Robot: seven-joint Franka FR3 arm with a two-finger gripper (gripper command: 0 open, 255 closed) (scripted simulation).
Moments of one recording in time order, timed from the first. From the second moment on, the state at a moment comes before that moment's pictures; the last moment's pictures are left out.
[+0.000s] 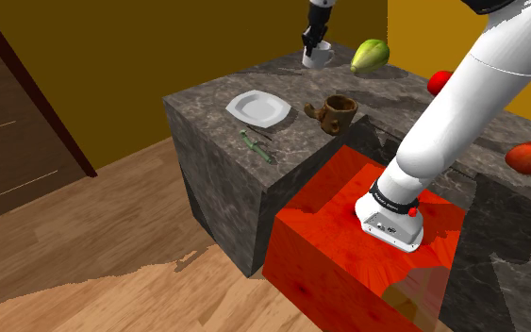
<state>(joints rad) -0.12 0.00 -0.31 -1.97 -0.04 2.04 -0.32</state>
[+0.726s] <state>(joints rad) -0.11 -0.02 -0.31 -1.84 -0.05 1.89 -0.33</state>
